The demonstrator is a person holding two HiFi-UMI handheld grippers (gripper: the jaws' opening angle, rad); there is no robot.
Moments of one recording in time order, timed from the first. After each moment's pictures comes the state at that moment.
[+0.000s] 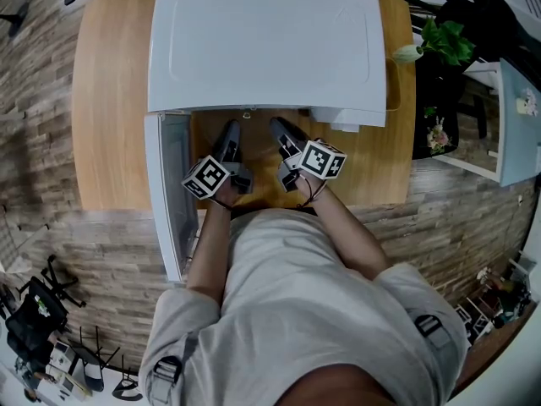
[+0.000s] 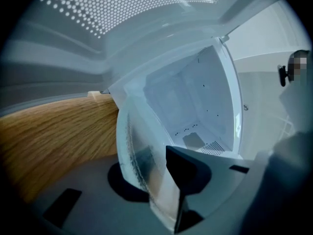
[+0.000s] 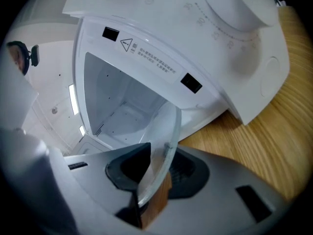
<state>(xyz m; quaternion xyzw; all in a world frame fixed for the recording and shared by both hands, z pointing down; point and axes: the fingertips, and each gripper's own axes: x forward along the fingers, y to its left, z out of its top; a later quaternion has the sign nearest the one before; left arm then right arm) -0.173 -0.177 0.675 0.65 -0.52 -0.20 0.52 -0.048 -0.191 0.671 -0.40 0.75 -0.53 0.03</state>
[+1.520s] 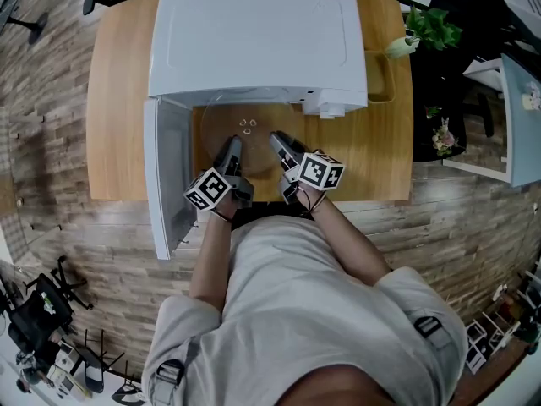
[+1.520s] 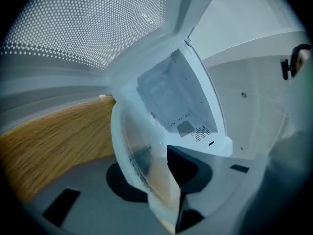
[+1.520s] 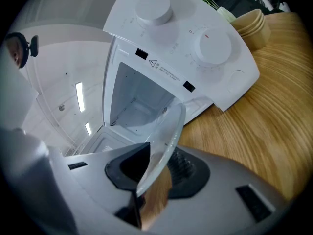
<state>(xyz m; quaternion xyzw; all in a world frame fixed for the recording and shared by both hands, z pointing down) -0.158 -0.117 0.650 0.67 -0.54 -0.15 0.50 -0.037 -0.133 0.650 -0.38 0.76 -0.52 0.03</state>
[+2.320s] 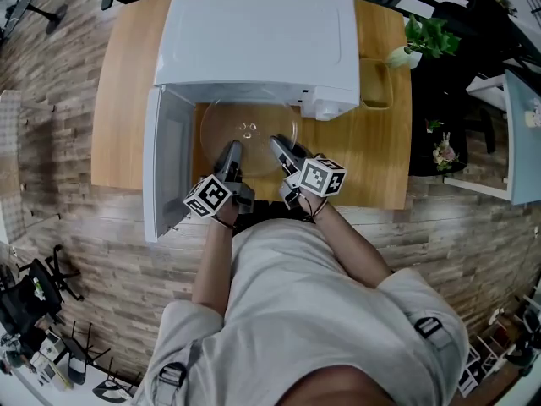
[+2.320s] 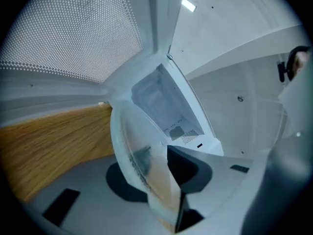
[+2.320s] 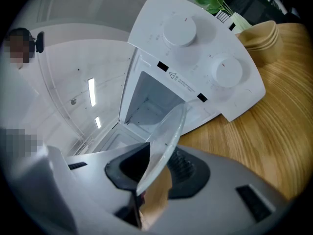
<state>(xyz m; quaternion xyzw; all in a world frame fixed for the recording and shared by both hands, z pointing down) -0.147 -0.092 0.624 0.66 -0.57 -0.18 0.46 -0.025 -0.120 0.617 -0.33 0.80 -0.49 0.04</state>
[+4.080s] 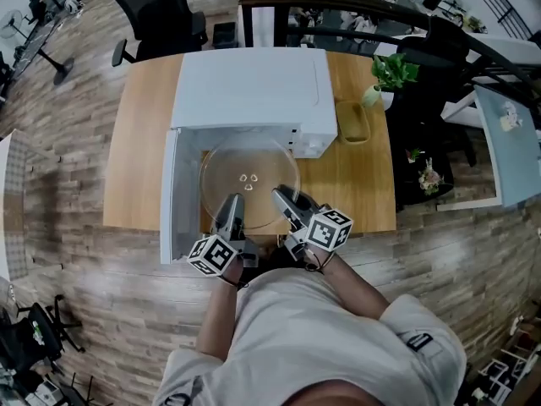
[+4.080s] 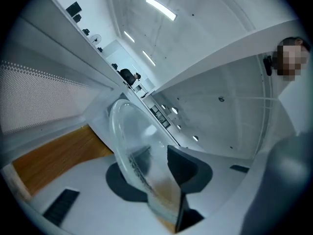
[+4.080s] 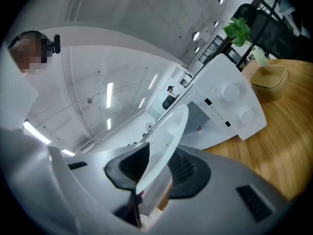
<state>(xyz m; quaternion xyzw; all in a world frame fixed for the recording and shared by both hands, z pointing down) -0.137 -0.038 0.503 0.72 -0.54 -0.21 0.39 -0.017 -0.062 0.501 -0.32 0.85 -0.41 0.09</state>
